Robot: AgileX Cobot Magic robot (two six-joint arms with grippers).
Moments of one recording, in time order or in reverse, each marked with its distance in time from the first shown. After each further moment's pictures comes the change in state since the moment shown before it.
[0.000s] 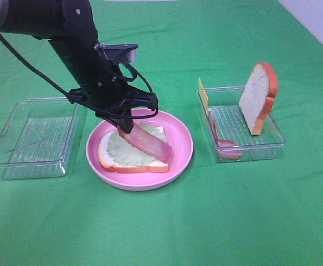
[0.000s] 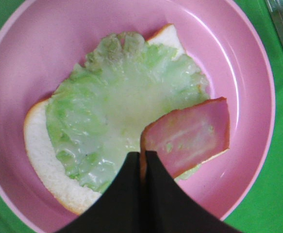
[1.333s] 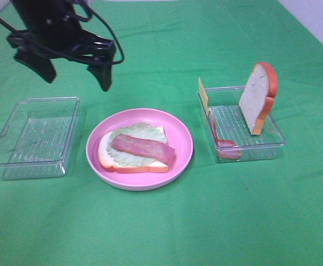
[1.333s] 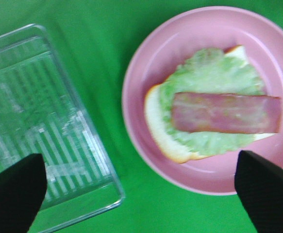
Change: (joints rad) left arm 0.091 -0.162 -0.122 0.241 0.268 -0.136; right arm 0.000 0.000 0.000 0.000 0.000 0.000
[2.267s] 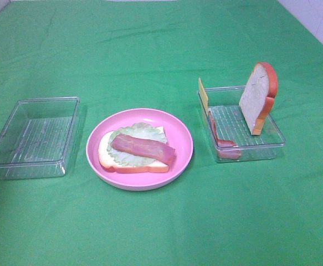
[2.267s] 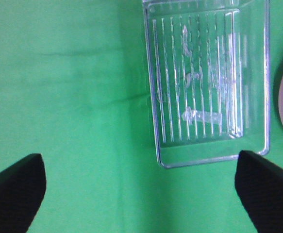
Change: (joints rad) left arm 0.533 -0.134 0.086 -0.112 0.135 0.298; right arm 0.000 0.000 0.000 0.000 0.000 0.000
